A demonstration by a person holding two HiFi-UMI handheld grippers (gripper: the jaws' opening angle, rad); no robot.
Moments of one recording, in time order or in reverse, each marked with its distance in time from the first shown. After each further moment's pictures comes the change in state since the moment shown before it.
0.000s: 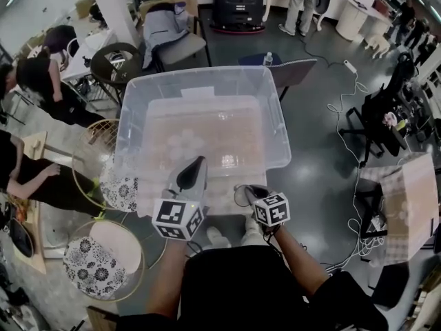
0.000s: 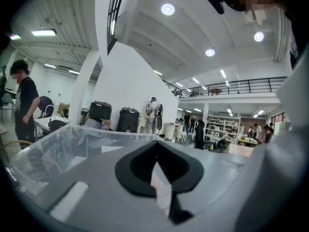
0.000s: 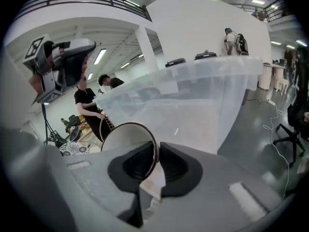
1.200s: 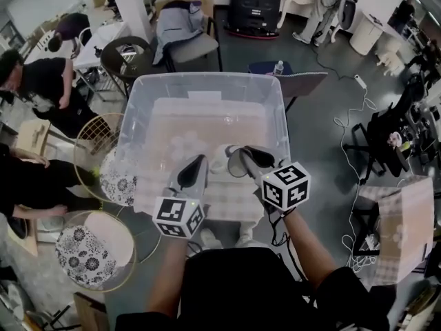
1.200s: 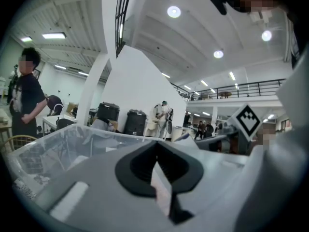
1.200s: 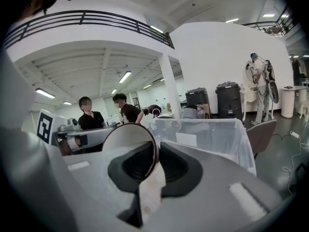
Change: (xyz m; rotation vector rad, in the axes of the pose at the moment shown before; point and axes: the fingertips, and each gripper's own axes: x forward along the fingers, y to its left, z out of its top) left arm 0.020 0.007 0.013 -0.048 -0.036 0.096; right arm -0.066 0.038 0.229 -0.183 -0.291 0.182
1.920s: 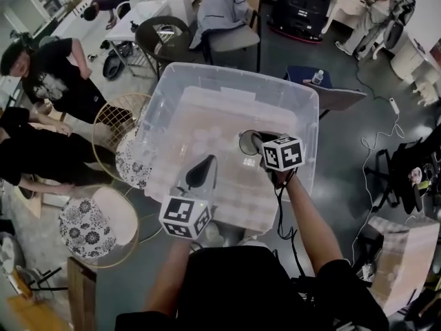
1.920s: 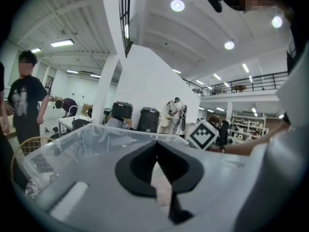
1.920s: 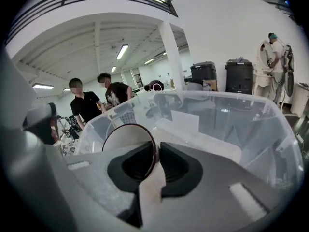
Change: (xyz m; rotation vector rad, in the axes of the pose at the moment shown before) left arm 0.010 0.046 -0.007 -0.005 0.041 0.164; right arm 0.151 -0.079 -0.050 -0.008 0.320 0.064
